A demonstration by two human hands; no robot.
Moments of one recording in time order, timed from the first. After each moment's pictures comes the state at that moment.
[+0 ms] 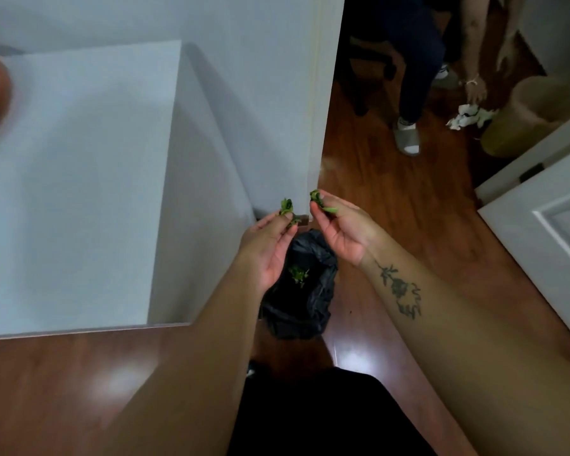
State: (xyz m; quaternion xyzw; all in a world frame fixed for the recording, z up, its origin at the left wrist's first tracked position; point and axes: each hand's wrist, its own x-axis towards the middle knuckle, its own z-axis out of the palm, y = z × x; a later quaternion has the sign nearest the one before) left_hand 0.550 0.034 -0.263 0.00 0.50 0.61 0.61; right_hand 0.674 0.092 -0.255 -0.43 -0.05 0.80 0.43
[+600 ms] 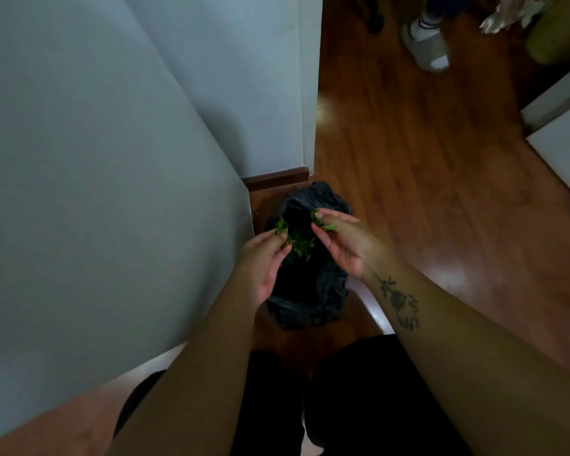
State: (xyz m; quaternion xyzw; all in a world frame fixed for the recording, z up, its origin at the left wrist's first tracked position) left_hand 0.539 0.019 -0.519 0.02 0.62 0.48 0.62; right_hand 0.684 0.073 -0.509 -0.52 -0.05 0.77 0.36
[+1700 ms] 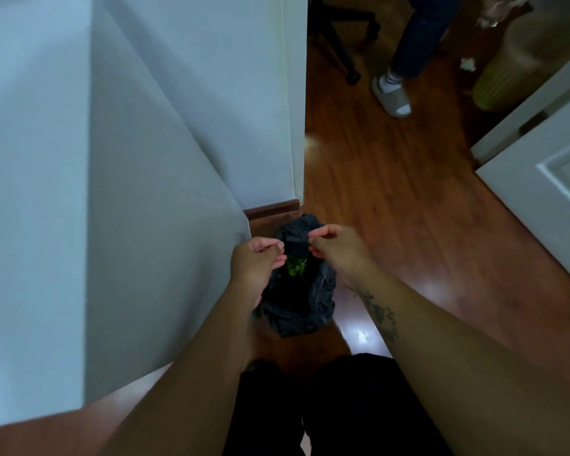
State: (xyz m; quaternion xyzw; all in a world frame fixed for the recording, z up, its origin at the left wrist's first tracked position) left_hand 0.535 0.026 -0.381 0.24 0.72 0.38 0.53; right_hand 0.684 0.067 -0.388 -0.66 -0.35 0.61 0.25
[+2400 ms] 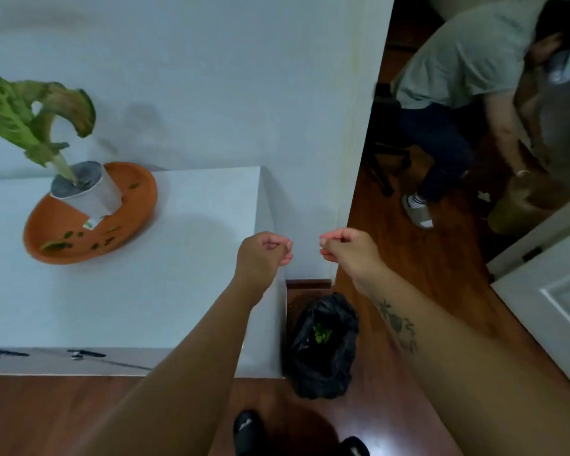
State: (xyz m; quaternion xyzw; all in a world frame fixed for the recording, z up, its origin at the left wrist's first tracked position) left_hand 0.476 0.018 -0.108 0.34 0.69 0.48 0.42; right_hand 0.636 0.082 -0.119 -0.57 -0.47 0.59 0.32
